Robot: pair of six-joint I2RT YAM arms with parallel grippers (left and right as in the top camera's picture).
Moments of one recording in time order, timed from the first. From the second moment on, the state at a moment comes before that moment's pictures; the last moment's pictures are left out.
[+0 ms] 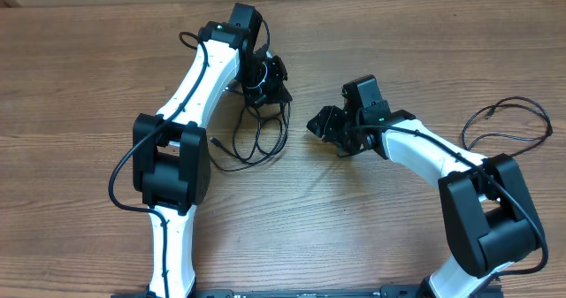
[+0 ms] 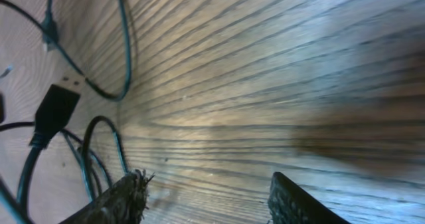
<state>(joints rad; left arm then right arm) -0.28 2.26 1.96 -1.10 0.60 -0.67 0.38 1.82 1.04 -0.25 -0.36 0.81</state>
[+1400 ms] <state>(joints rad) -0.35 2.26 1.96 -1.14 0.51 -0.71 0.43 1.82 1.04 -0.13 -0.43 0.75</state>
